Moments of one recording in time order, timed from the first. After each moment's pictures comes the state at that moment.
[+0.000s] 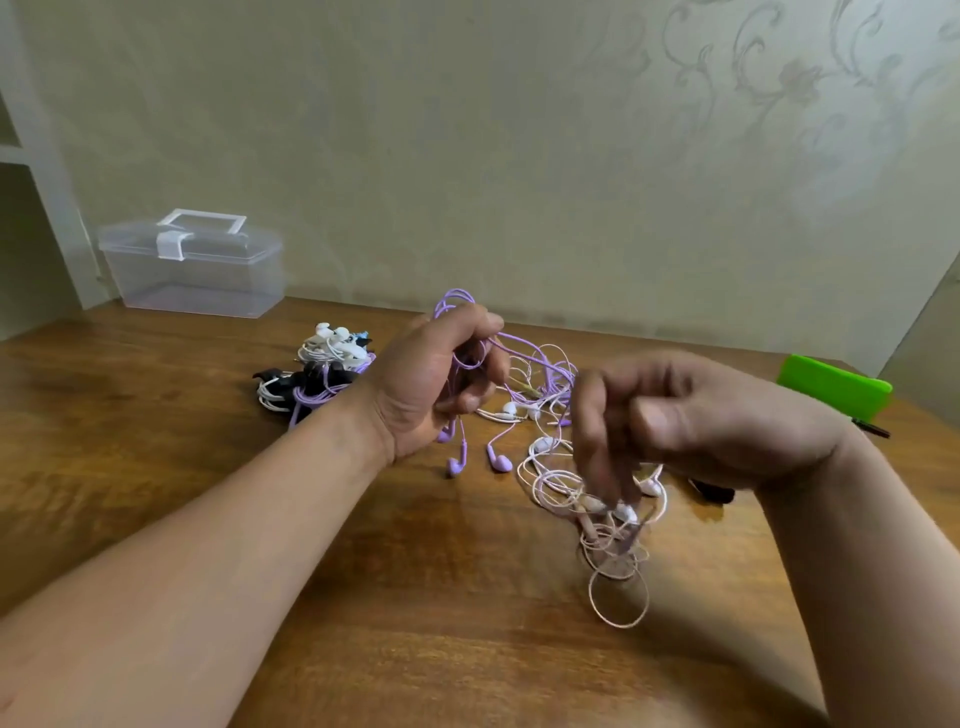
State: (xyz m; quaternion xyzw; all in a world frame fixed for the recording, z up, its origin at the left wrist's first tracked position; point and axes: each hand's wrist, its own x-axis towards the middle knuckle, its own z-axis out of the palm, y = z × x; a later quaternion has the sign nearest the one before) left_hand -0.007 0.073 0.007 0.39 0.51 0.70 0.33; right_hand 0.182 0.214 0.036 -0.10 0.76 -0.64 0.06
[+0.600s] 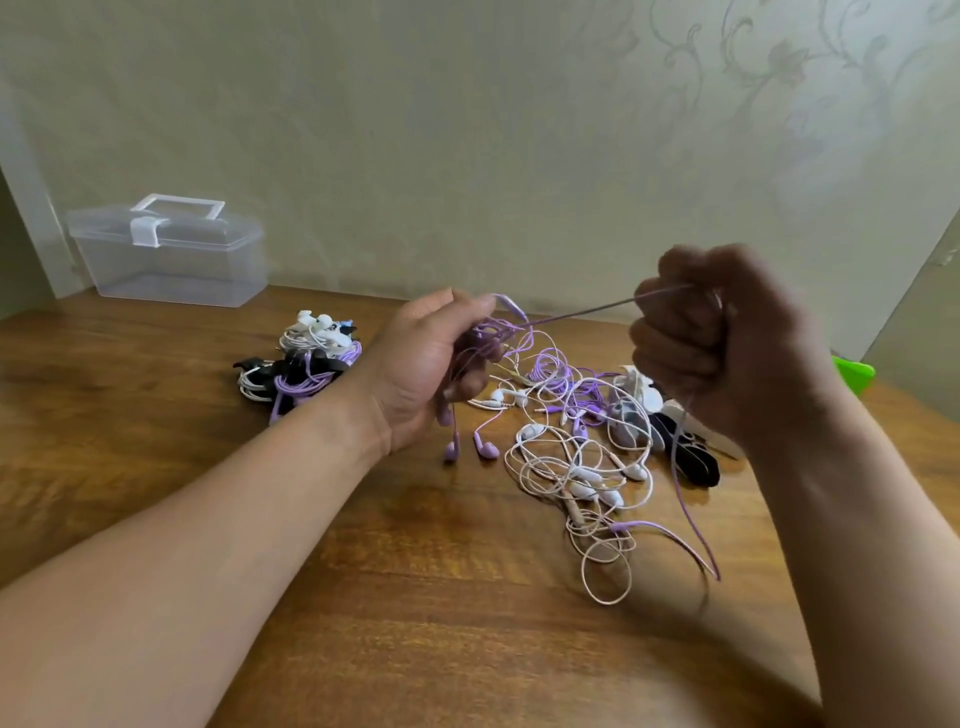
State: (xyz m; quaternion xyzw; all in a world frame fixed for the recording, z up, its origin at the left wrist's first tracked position) left_hand -0.003 0.082 0.000 0.38 0.53 0.70 0.29; right_hand 0.182 0.225 0.045 -0.01 0.65 -0.71 -0.27
